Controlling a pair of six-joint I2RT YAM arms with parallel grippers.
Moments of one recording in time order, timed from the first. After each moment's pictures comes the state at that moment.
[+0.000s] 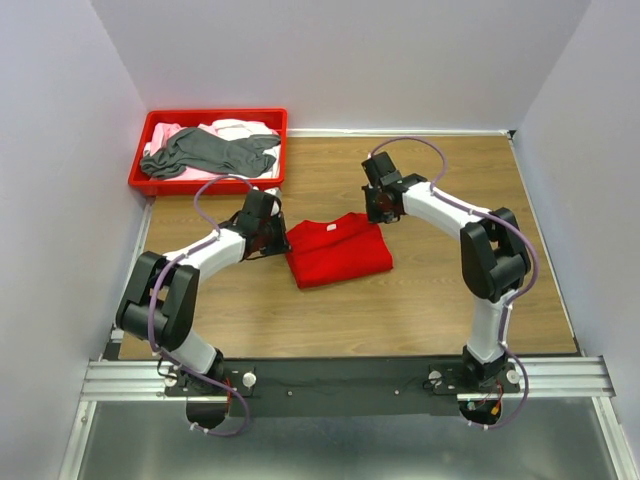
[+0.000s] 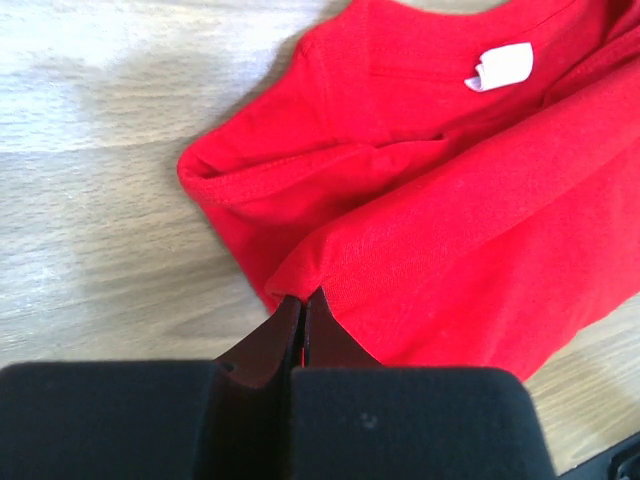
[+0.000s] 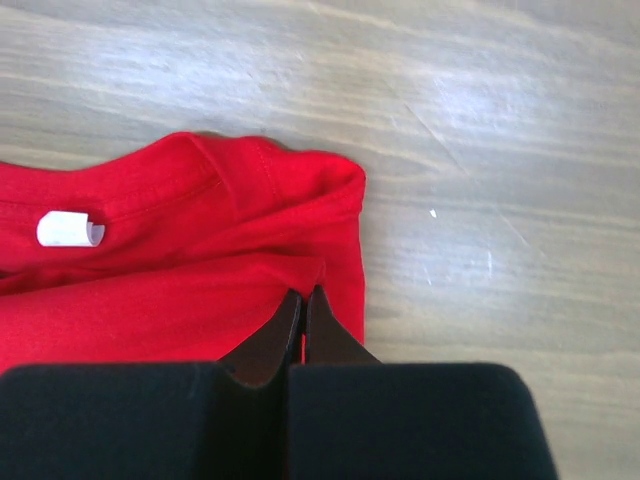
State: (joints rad) left arm -0.37 1.56 0.86 -0.20 0.16 -0.51; right arm 0.50 1.95 1.47 -0.55 0.15 0.31
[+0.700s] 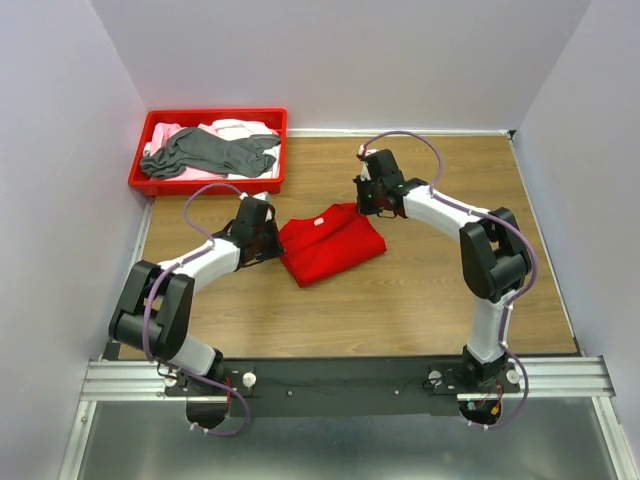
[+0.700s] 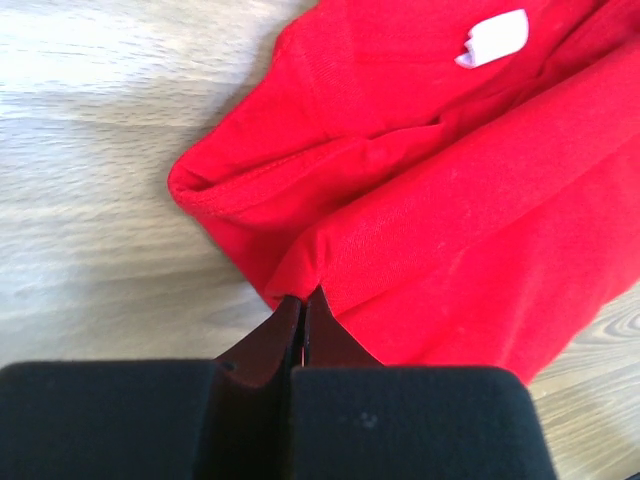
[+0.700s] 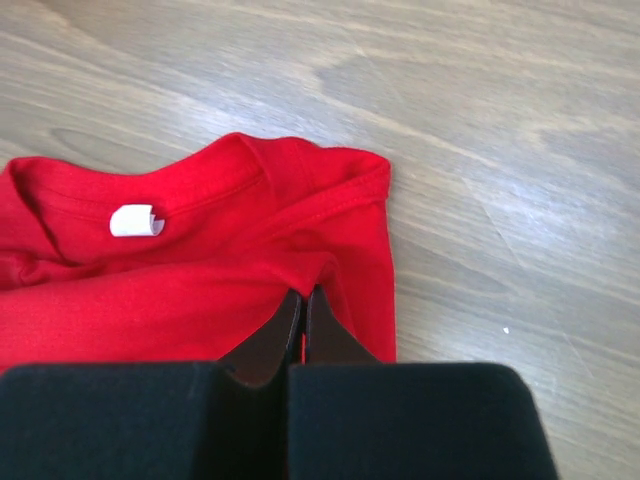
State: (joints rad) left arm -0.35 1.51 0.77 -0.12 0.10 -0.57; right arm 0.50 1.95 1.42 -0.27 -0.02 0.23
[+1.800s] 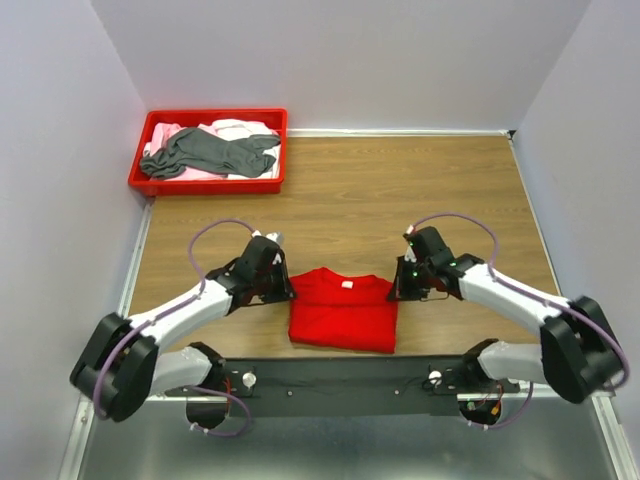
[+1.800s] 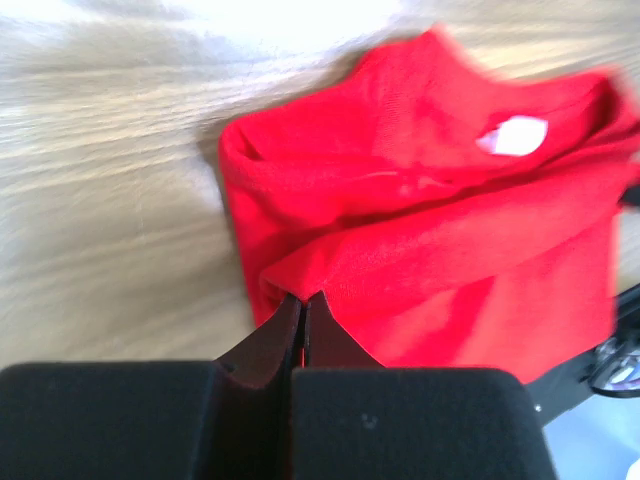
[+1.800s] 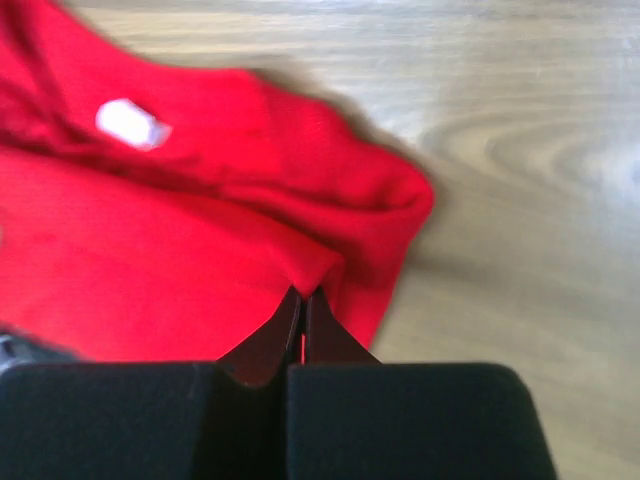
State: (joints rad) left arm -0.59 1.19 0.51 -0.23 0.16 -0.71; right arm 0.53 1.27 0.61 -0.39 -0.21 0.59
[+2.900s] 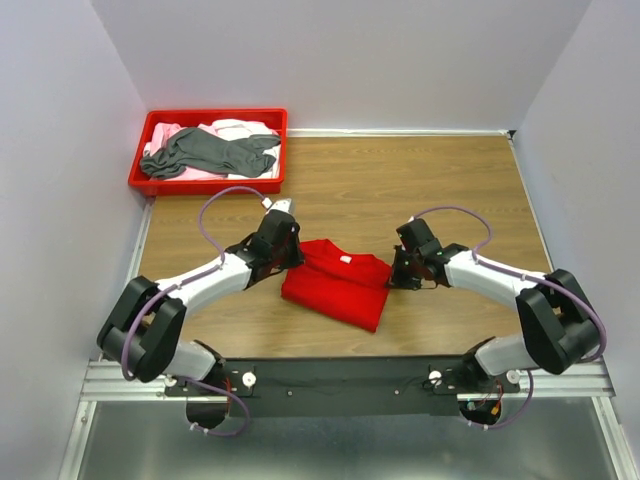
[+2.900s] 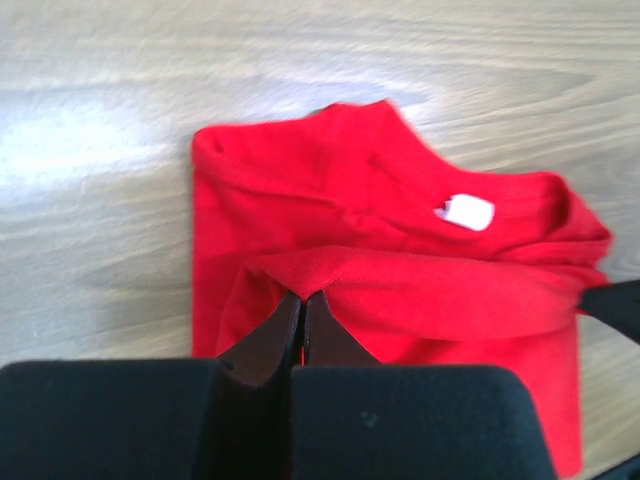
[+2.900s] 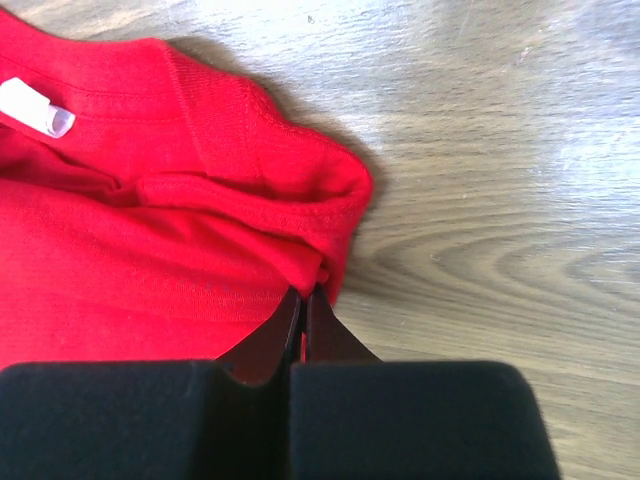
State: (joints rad) left arm -0.59 1.38 0.73 -0.09 -0.06 -0.61; right arm 0.53 1.43 0.68 -0.33 -0.05 0.71
